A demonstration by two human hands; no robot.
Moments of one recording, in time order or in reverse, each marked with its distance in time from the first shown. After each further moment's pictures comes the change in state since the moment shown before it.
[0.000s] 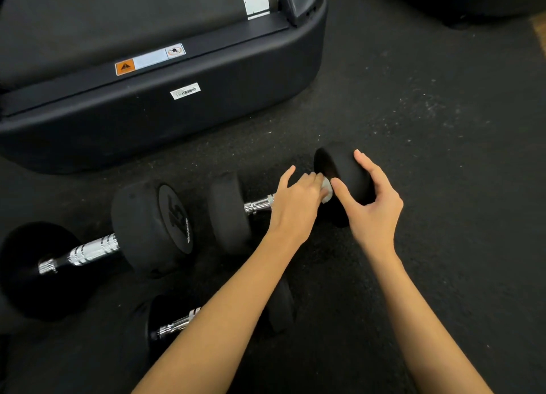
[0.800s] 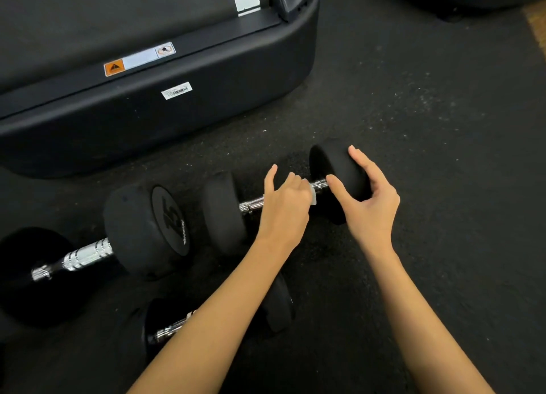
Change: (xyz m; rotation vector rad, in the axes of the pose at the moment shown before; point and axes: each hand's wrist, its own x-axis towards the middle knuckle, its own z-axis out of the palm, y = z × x) left_hand -0.016 0.002 -0.022 0.083 0.000 0.035; right_hand 0.001 0.000 0.000 0.033 0.009 0.015
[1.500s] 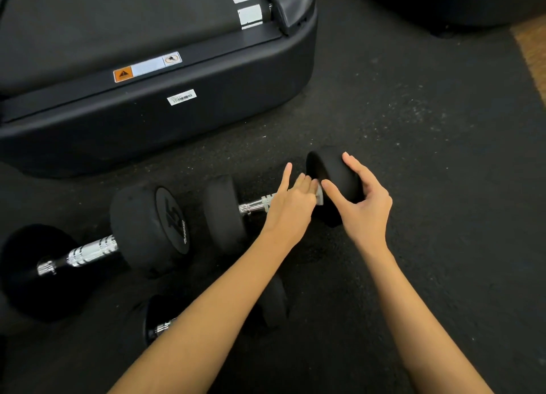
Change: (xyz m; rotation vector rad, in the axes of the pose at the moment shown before) left_hand 0.014 0.005 0.004 0.211 -0.174 0.134; right_hand 0.003 0.001 -0.005 -0.071 -0.033 -0.021
